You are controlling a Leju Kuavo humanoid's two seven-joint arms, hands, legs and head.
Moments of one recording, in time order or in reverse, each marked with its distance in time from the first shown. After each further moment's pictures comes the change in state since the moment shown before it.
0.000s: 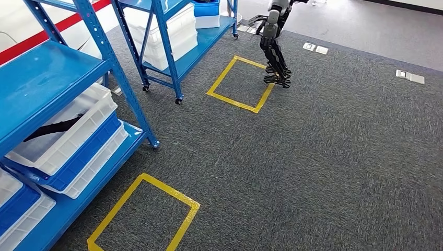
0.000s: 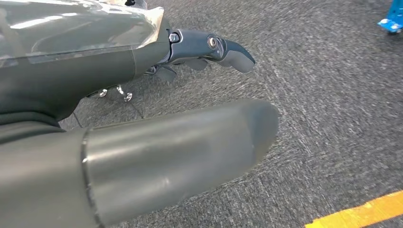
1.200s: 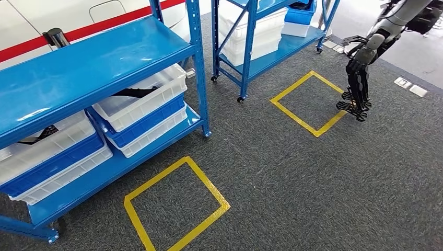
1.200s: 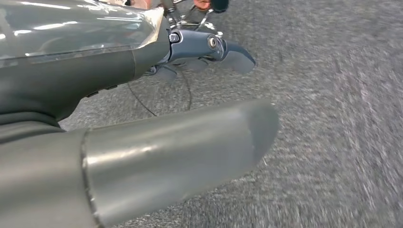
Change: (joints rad) left arm -0.008 0.009 0.022 0.002 0.015 -0.002 -0.023; right arm -0.007 0.000 -0.009 0.003 0.020 -0.008 -0.007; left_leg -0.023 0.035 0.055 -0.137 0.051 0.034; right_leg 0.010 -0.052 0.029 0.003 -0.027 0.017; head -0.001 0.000
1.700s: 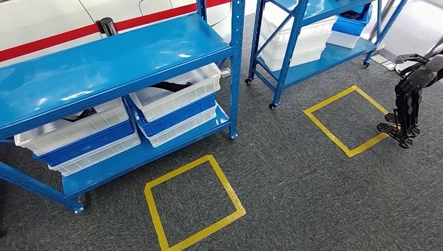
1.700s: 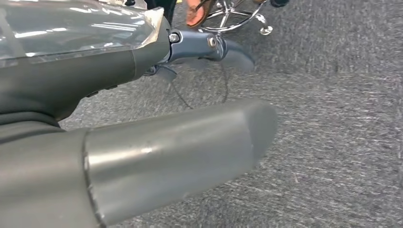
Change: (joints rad) left arm 0.004 -0.007 0.004 0.001 0.003 0.010 -0.001; right arm 0.001 -0.008 0.001 0.002 0.014 0.000 -0.008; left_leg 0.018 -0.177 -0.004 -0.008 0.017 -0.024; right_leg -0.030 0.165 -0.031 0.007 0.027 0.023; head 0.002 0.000
